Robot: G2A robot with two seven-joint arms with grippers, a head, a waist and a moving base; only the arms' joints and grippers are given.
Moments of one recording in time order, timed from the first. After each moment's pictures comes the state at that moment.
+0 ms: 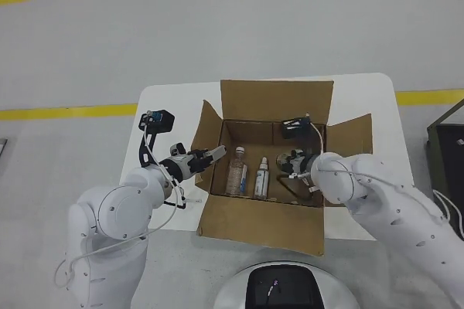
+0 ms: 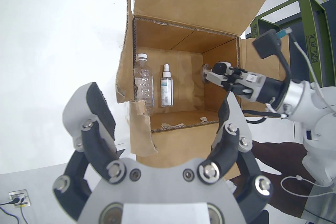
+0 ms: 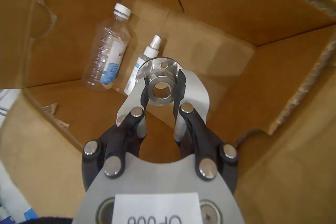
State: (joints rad) left arm 0.91 -1.20 -1.37 -2.08 0.80 0.34 -1.27; right arm -0.74 -1.15 0.86 -1.72 -0.82 0.51 1.09
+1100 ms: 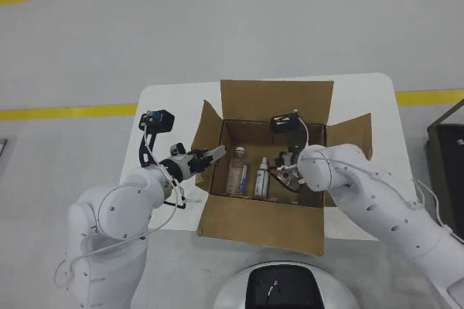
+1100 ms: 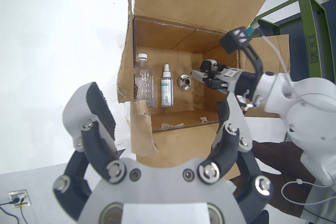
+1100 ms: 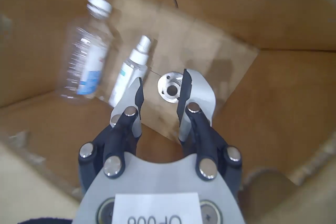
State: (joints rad) left arm 0.91 -1.20 -1.37 -2.08 0.80 0.34 -1.27; right arm -0.68 -1.21 0.91 -1.67 -0.83 0.52 1.10
